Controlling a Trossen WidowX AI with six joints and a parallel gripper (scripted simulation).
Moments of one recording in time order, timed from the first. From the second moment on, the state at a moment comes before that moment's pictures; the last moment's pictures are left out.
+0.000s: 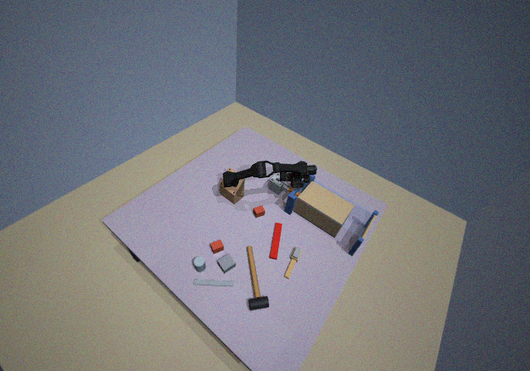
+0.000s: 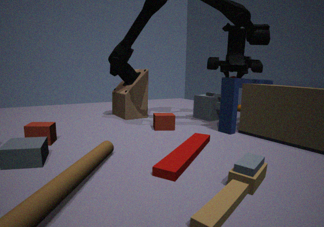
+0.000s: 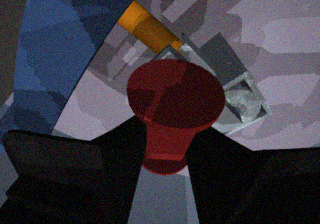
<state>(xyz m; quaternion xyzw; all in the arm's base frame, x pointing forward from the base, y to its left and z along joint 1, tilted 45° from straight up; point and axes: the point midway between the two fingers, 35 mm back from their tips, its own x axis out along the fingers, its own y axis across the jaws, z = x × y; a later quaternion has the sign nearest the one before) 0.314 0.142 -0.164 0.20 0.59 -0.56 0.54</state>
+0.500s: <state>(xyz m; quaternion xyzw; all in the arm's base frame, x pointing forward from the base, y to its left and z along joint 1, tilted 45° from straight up) 0.314 0.160 -0.181 0.21 0.59 -0.56 0.54</state>
